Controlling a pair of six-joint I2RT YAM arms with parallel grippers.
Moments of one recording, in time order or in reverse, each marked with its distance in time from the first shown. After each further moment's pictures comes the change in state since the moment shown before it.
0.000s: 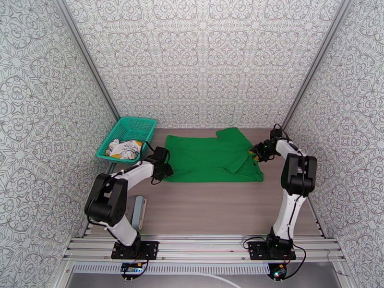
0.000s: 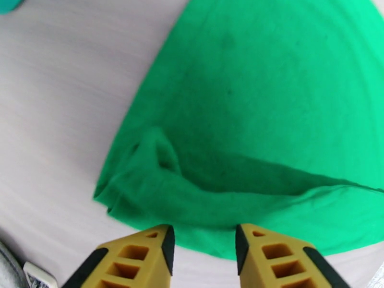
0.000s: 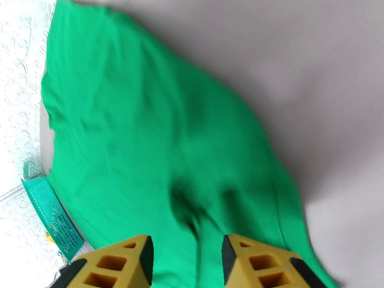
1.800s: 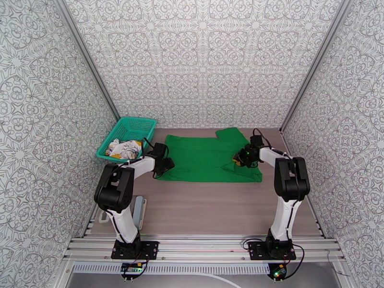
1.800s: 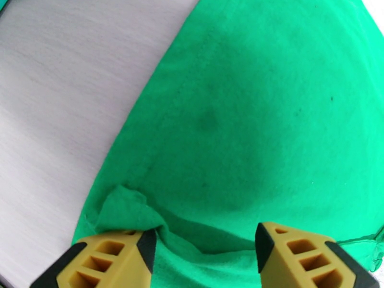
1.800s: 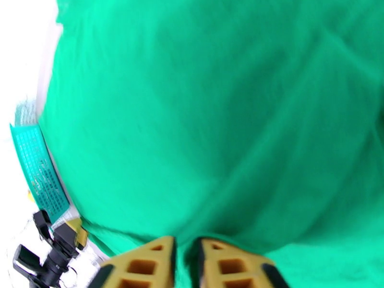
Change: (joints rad) left arm 0.069 0.130 0.070 0.127 0.023 -0.021; right arm 0.224 -0.009 -0.153 0.256 -0.033 0.105
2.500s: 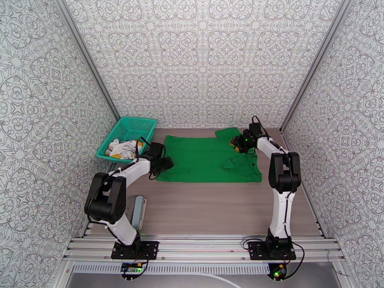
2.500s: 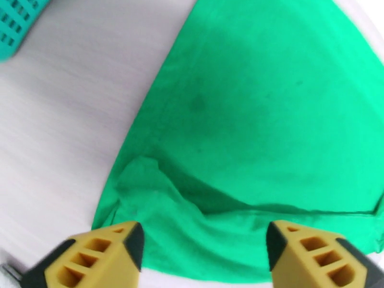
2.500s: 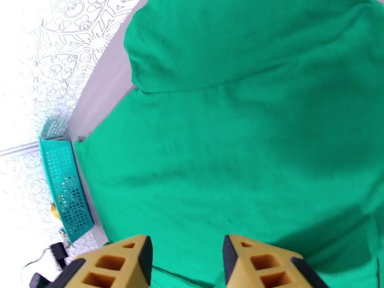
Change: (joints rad) left arm -0.012 -0.192 -0.024 -0.097 -0.008 0.084; right arm 0.000 0.065 0.256 -0.066 0.010 -0.048
